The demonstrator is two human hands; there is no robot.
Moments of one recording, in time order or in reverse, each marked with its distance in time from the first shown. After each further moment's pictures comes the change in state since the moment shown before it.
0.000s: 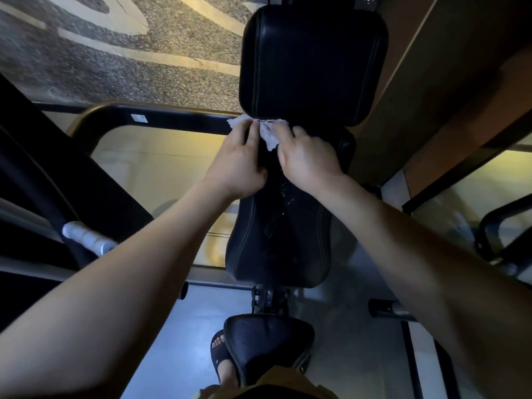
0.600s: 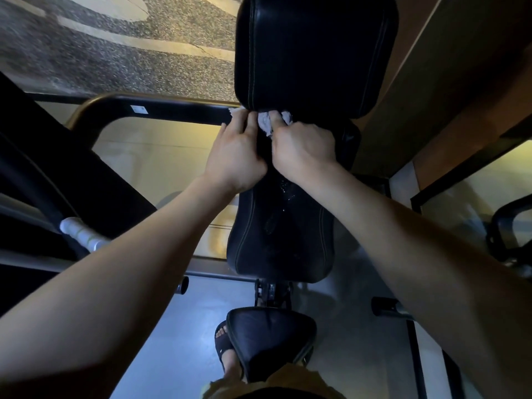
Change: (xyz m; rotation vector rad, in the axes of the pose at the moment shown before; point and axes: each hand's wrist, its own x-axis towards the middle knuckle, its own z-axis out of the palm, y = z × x) left_hand 0.011 0.010 0.004 0.053 0.167 -0.011; right_hand 0.020 -0.010 -0.012 -0.070 -0.170 0.147
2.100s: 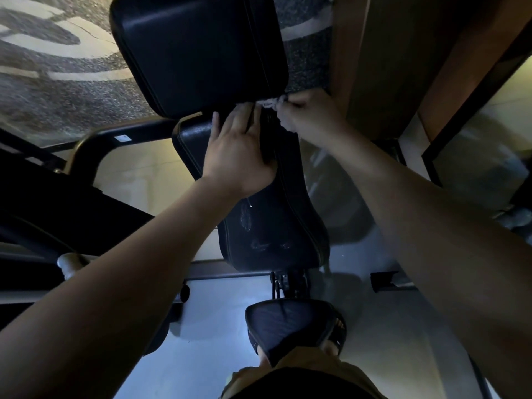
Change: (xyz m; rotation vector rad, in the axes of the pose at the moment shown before) left_hand 0.013 0.114 0.053 0.388 -0.163 0.173; right_hand -0.022 0.162 0.028 1.139 -0.046 0.262
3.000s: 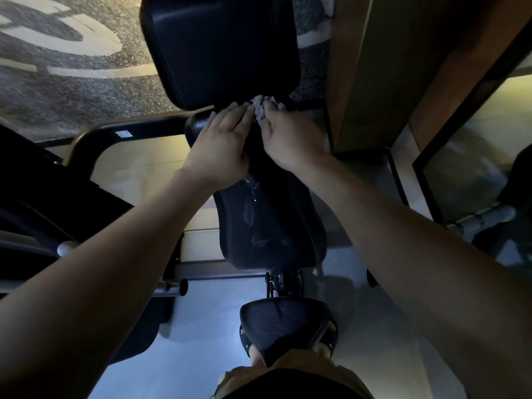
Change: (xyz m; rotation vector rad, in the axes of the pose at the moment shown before) left_hand -0.019 -0.056 -0.008 -0.062 0.011 0.157; right_hand -0.030 -0.025 0.062 -0.689 0.195 -0.260
